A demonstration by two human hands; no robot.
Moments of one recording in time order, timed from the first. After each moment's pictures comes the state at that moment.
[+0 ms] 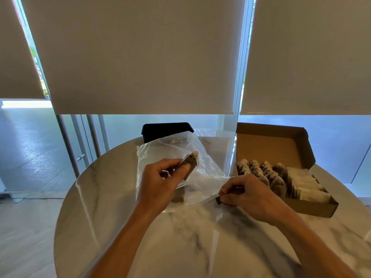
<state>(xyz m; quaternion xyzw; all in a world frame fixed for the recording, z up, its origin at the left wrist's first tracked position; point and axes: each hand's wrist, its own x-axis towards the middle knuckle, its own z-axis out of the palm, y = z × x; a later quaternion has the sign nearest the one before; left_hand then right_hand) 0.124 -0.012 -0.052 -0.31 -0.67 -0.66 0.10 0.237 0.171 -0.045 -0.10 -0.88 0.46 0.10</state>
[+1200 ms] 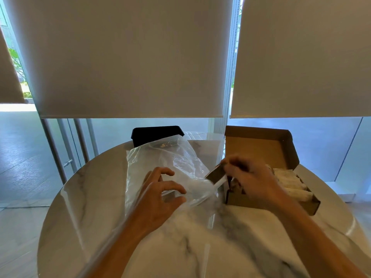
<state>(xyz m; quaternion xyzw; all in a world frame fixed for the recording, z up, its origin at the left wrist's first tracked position) 0.119 -0.020 -0.075 -0.42 -0.81 -0.39 0.14 0.242 0.184 -0.021 -0.11 -0.85 0.44 0.27</state>
